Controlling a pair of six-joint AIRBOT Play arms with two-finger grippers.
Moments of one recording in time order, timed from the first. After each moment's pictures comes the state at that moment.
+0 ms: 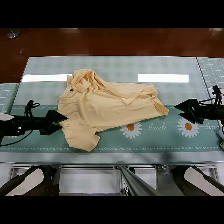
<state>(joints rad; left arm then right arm) 0.39 -1.13 0.45 0.75 -1.06 -1.28 -0.58 -1.14 0.69 -0.76 1.20 1.20</state>
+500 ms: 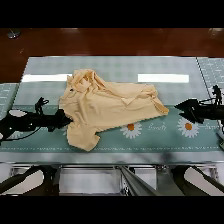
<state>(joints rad) 0.23 -1.22 0.48 0.67 -0.93 -1.25 -0.58 -1.14 0.69 -0.76 1.19 1.20</state>
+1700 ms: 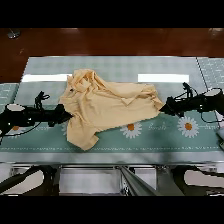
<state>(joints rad) 0.21 -1.23 0.55 0.63 -1.00 -1.24 -0.29 -1.46 0.85 -0.82 1.13 1.25</state>
